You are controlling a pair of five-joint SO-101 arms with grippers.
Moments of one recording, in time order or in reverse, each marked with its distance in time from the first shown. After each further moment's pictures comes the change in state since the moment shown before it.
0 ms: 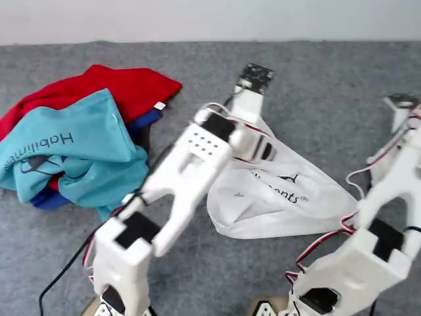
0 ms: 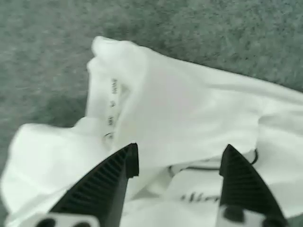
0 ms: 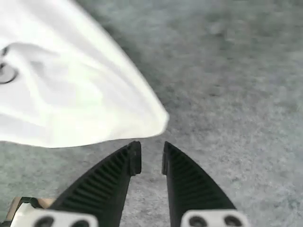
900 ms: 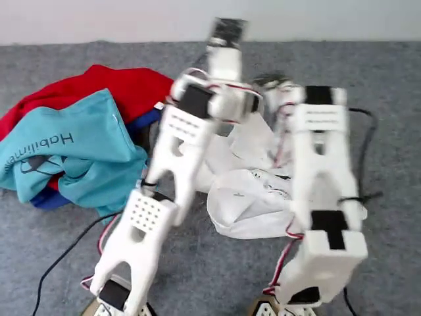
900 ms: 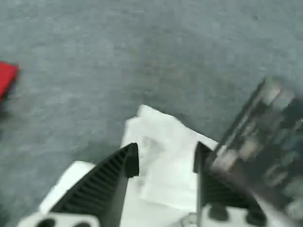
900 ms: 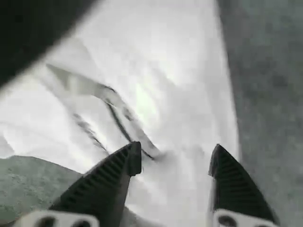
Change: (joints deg) left arm -9.9 31.8 -74.1 30.9 6.0; right arm -38.1 -0.3 5.6 -8.4 -4.0
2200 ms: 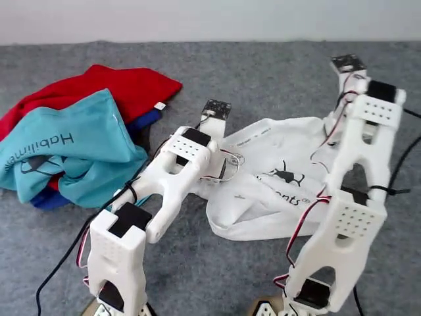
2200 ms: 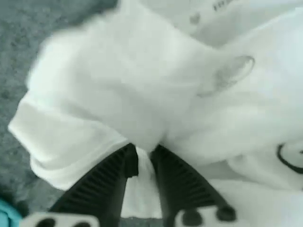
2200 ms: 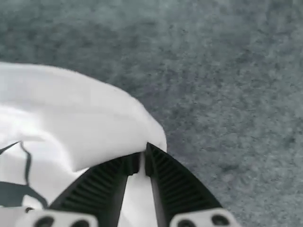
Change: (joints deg) left arm 1.6 -30.3 94.6 -33.2 -8.0; right arm 23.1 25.6 -31.7 -3.4 -4.4
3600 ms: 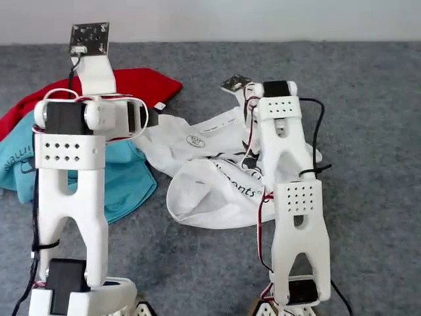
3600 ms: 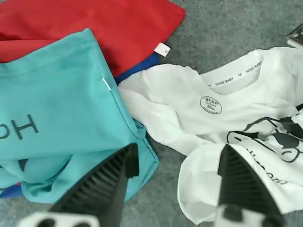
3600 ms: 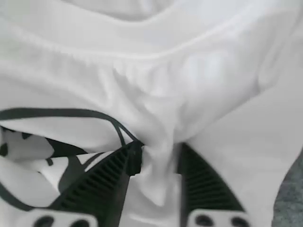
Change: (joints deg) left arm -23.8 -35.1 -12.4 25.9 -2.7; right arm -24.7 20.6 -19.0 11.9 4.9
